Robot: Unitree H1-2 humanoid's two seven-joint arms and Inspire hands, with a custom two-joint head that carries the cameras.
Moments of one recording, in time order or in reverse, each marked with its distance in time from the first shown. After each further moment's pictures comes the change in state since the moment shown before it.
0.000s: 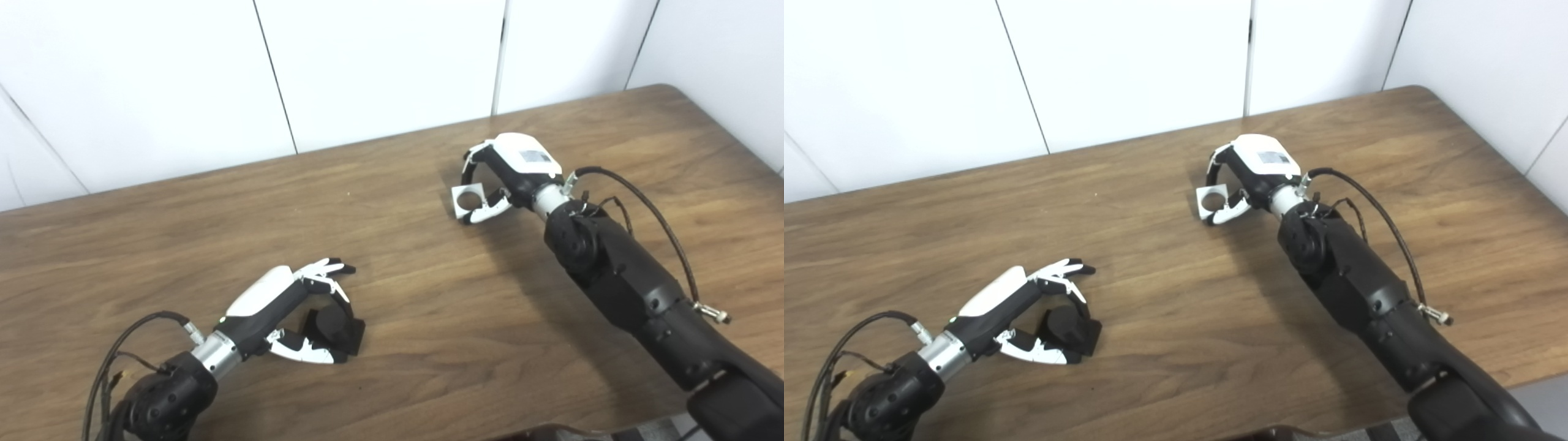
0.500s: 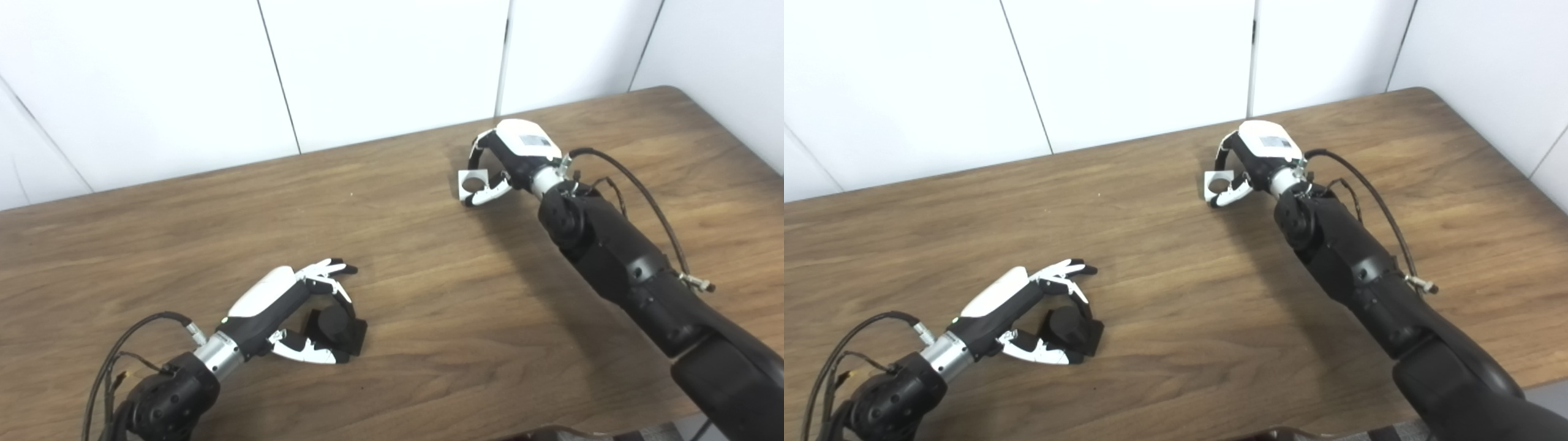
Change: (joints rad) left arm 0.000 -0.005 -0.003 0.000 0.008 -0.007 0.007; right arm -0.096 0.001 0.025 0.225 -0.006 0.010 -0.069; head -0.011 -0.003
